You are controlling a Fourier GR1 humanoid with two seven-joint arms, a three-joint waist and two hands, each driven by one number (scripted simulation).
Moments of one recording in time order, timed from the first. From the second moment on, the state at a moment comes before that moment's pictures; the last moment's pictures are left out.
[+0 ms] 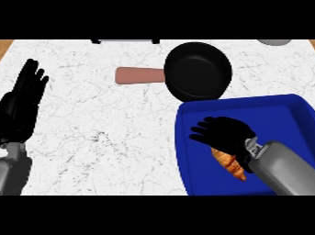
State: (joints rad) left arm -0.22 0.30 0.06 -1.59 0.17 0.19 0.20; right arm -0.49 -0.51 0.68 -1.45 1.02 0.69 -0.22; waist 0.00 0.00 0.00
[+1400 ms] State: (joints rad) left arm -0.19 0.25 0.07 -1.64 0.13 0.16 0.22; right arm -0.42 -0.05 0.49 -1.39 1.04 0.52 0.14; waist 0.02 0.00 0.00
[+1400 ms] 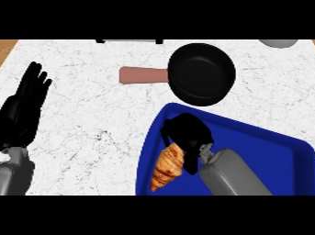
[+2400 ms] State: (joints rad) left arm -0.23 0.23 0.03 -1.60 0.11 0.16 0.23; right arm -0.93 -0.01 0.61 -1.56 1.04 -0.14 1.10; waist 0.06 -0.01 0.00
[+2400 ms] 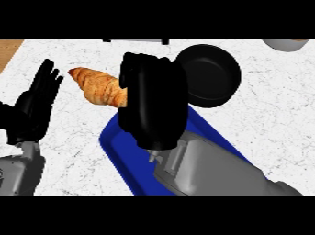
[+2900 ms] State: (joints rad) left arm -0.24 0.23 0.06 -1.59 0.10 0.17 0.20; right arm -1.06 -0.01 0.50 -1.40 1.02 -0.23 1.12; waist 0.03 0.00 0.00
